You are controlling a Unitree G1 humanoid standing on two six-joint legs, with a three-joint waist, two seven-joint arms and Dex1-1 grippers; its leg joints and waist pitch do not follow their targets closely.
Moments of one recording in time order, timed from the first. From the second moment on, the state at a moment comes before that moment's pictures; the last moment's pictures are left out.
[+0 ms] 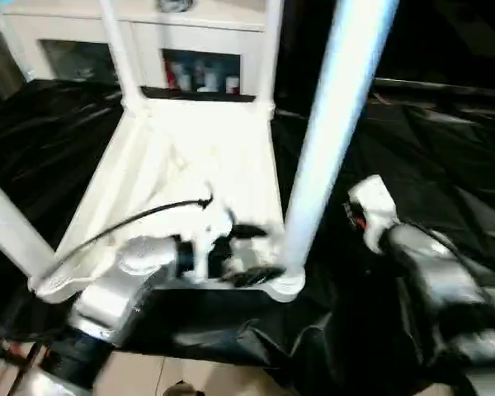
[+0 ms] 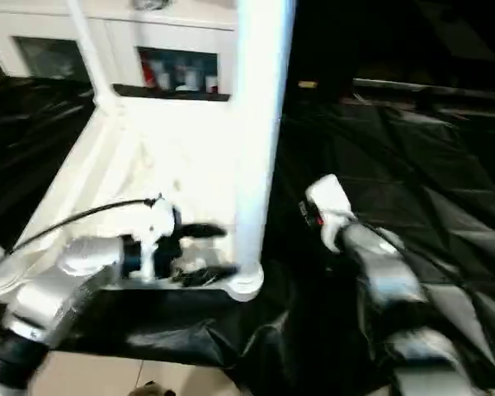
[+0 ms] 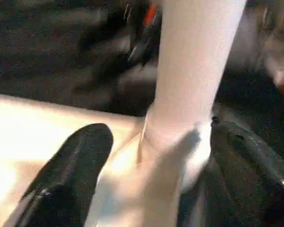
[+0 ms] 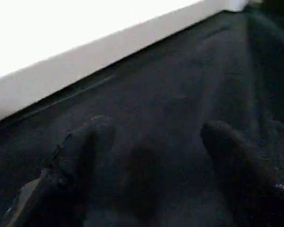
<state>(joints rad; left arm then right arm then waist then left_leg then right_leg) -0.35 0.47 -0.33 0.08 -0.25 0.23 -1.01 -0.44 -0.43 0.07 0.57 0.03 0.03 0.74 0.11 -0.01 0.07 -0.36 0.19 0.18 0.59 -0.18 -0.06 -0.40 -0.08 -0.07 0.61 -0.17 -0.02</state>
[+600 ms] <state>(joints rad) -0.46 0.50 -0.44 0.29 -0.10 0.13 -1.13 -0.25 -0.62 0.13 0.16 0.12 0.20 1.05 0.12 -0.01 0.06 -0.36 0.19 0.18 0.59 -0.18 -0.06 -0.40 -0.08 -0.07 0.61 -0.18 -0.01</state>
